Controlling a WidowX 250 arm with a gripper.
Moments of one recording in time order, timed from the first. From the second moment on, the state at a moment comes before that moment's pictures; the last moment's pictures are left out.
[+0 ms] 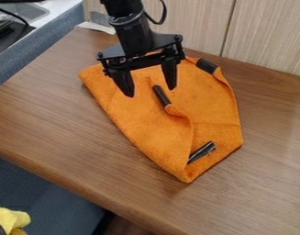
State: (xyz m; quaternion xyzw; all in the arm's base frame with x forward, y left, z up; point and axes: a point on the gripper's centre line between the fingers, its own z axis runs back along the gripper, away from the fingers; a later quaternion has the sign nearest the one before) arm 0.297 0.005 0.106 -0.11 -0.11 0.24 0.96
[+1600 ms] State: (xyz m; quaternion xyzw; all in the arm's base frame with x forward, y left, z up) arm 0.272 -0.099 0.050 -0.07 -0.04 -0.05 1.00
